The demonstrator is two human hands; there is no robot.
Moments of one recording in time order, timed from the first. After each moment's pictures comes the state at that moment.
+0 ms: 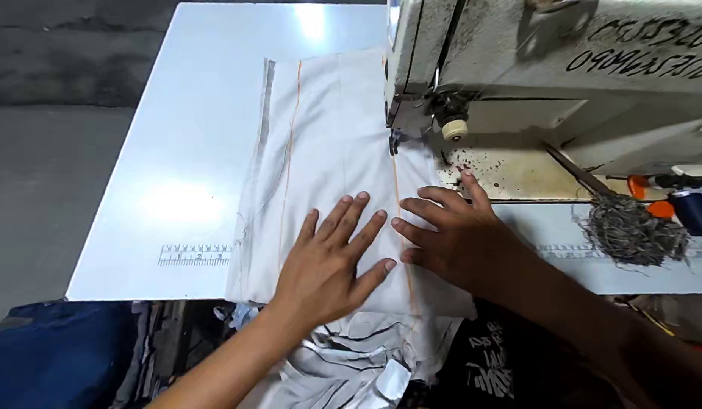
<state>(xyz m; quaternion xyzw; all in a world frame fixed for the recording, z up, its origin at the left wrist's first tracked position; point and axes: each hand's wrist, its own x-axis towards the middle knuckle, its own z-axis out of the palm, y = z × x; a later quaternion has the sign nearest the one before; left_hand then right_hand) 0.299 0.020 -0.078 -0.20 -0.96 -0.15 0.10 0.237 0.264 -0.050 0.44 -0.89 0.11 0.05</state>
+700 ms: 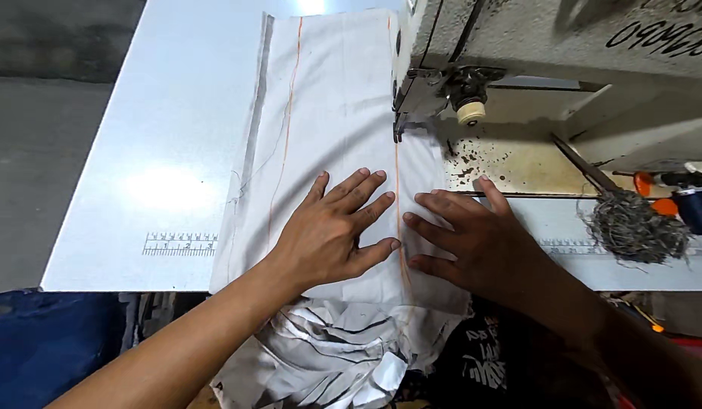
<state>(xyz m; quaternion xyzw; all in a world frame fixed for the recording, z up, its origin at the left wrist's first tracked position) 0.260 0.012 -0.076 -0.29 -0.94 -0.18 0.09 0.246 0.281 -0.056 0.41 -0.90 0.12 0.06</state>
